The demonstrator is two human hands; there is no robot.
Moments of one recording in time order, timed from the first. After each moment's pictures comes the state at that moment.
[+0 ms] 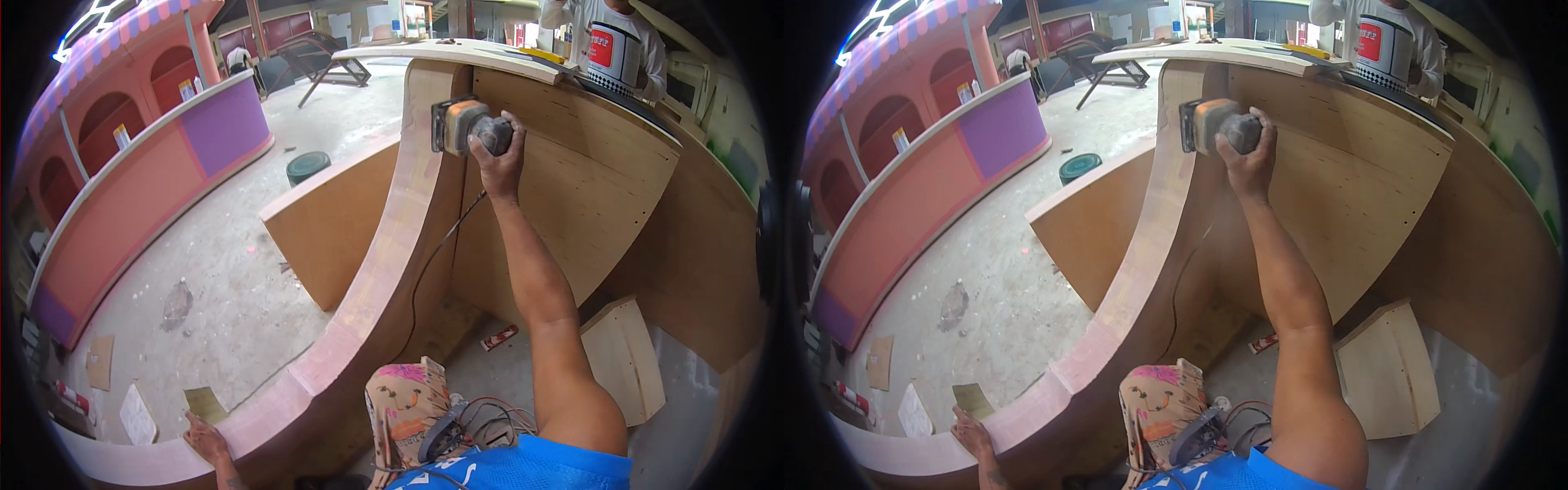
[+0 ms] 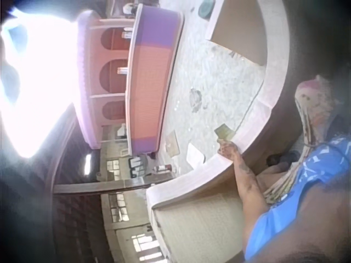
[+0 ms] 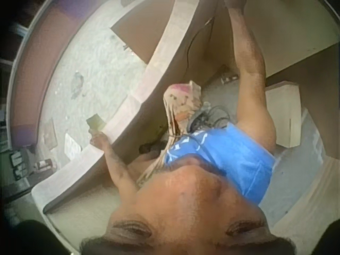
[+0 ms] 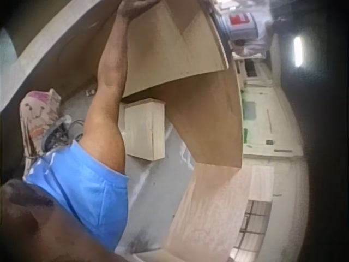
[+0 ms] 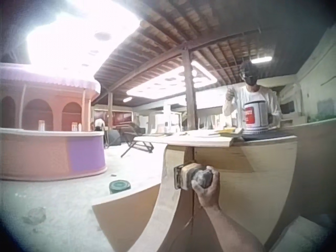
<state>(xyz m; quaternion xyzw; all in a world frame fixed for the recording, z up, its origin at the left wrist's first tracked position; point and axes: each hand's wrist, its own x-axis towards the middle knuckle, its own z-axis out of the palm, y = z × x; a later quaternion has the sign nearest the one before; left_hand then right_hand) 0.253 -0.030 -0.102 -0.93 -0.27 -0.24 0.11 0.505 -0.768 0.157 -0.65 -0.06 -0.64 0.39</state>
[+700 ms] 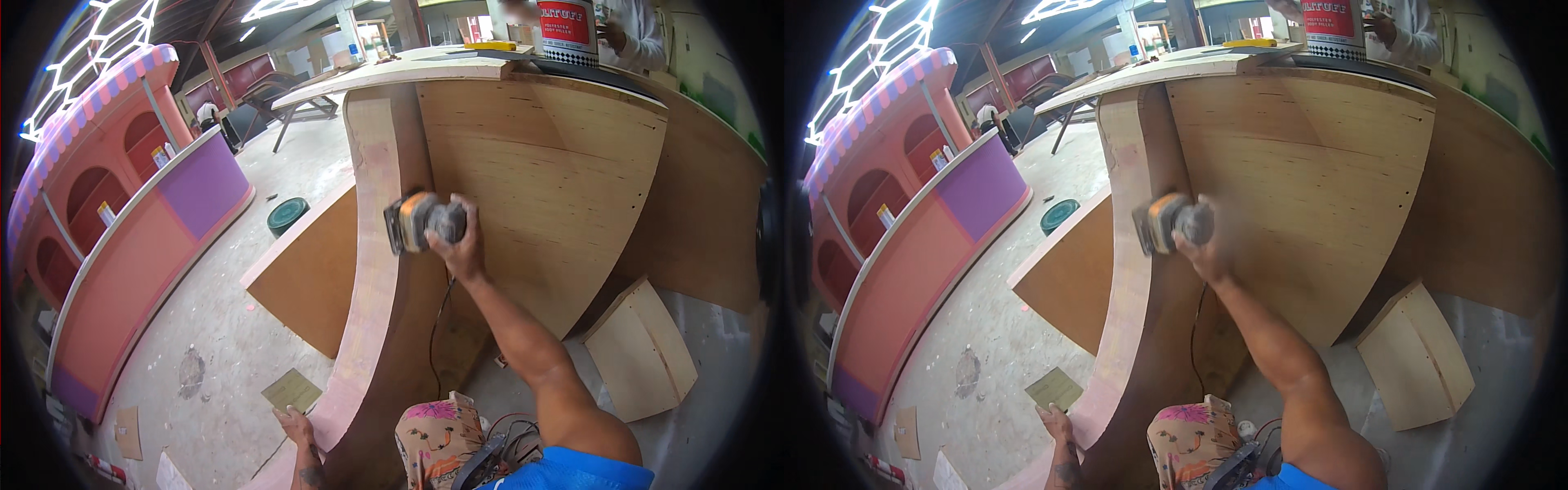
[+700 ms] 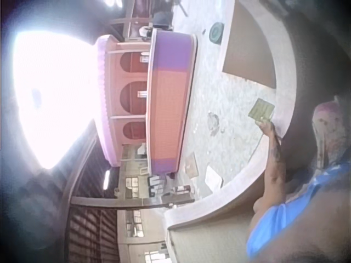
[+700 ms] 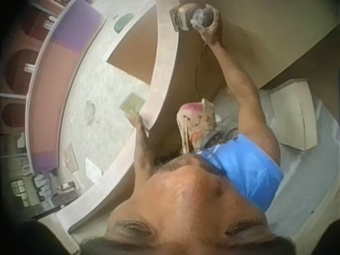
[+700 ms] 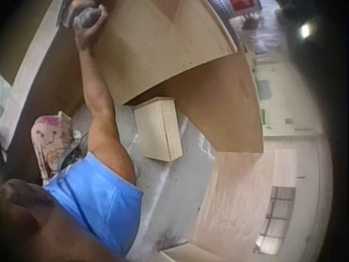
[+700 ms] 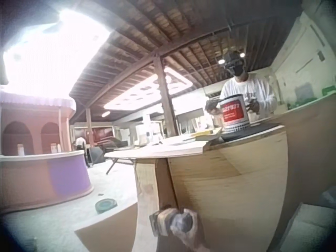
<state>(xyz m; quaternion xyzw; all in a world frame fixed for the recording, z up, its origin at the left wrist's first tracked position) 0.443 -0.252 -0.162 -0.83 -0.21 -0.22 -0.47 0.497 -0.755 0.048 -0.69 -0.04 -0.55 0.47</state>
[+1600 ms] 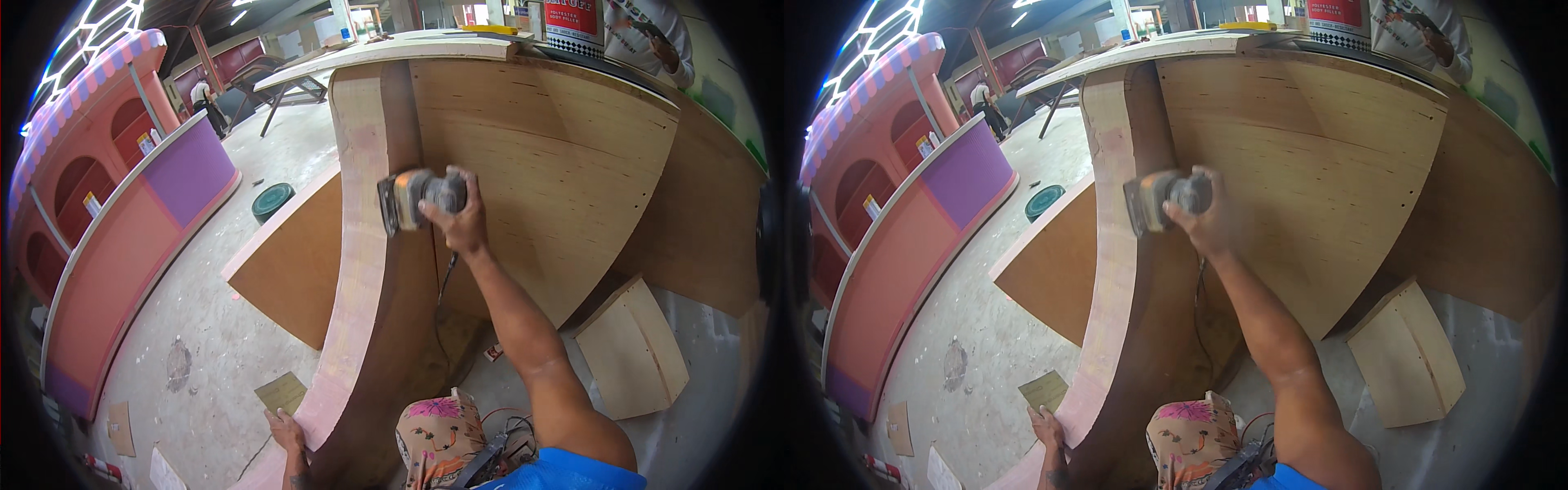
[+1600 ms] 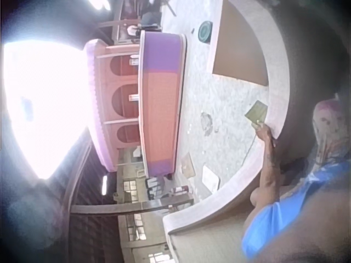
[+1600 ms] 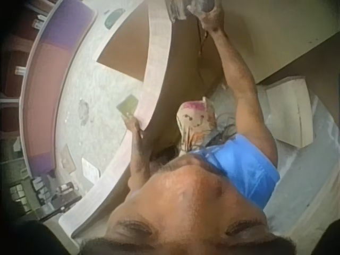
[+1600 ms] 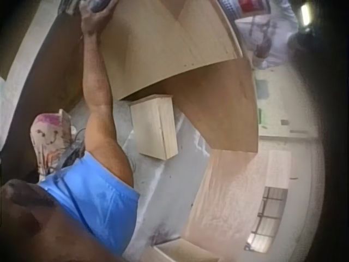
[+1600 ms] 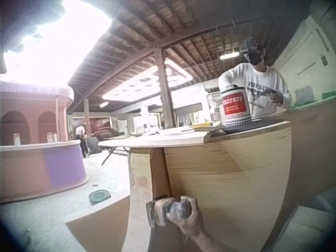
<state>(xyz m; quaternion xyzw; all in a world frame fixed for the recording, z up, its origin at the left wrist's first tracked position) 0.418 -0.263 -0.152 -0.91 -0.20 -0.18 -0.30 0.511 -0.783 0.074 -0.68 -0.03 -0.50 0.53</state>
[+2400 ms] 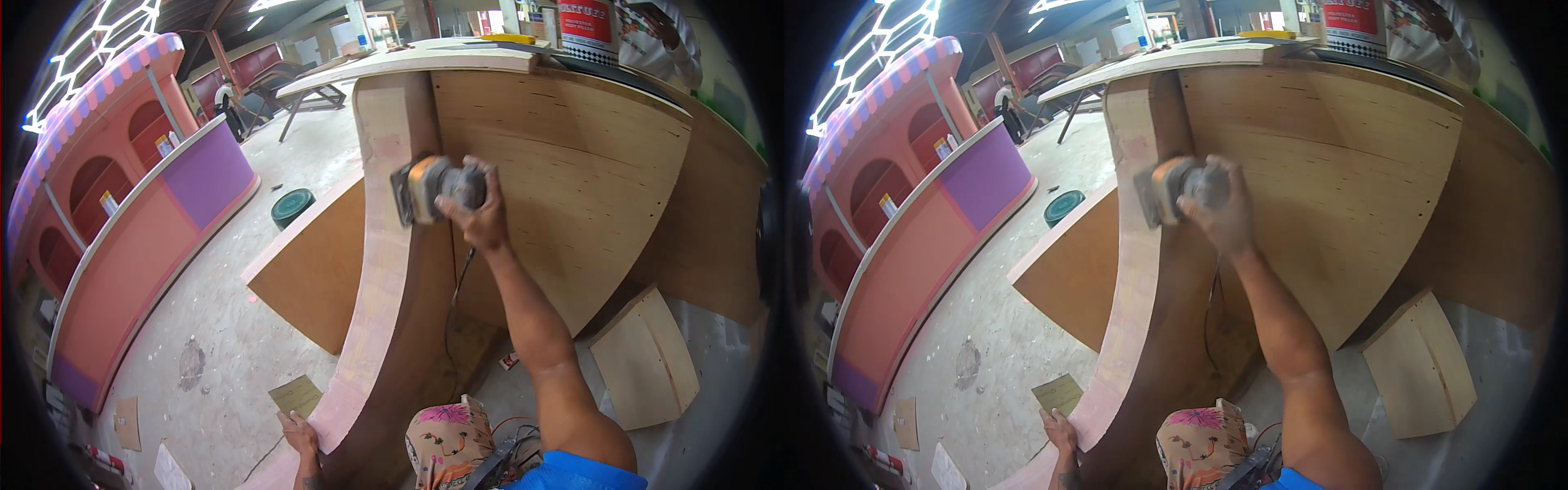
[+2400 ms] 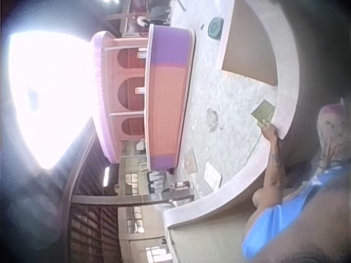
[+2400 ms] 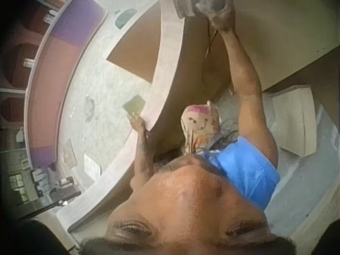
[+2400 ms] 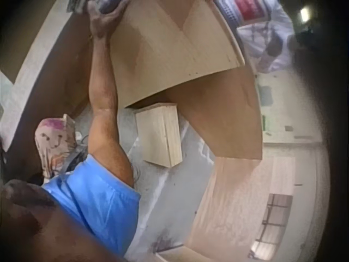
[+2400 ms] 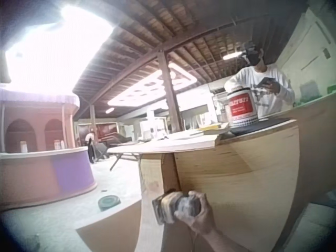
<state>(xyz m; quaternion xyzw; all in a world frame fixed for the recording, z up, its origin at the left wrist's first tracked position) 0.415 -0.265 -0.149 -0.91 -0.20 -0.21 -0.31 0.510 -0.777 0.106 -0.67 -0.07 -0.52 0.52</state>
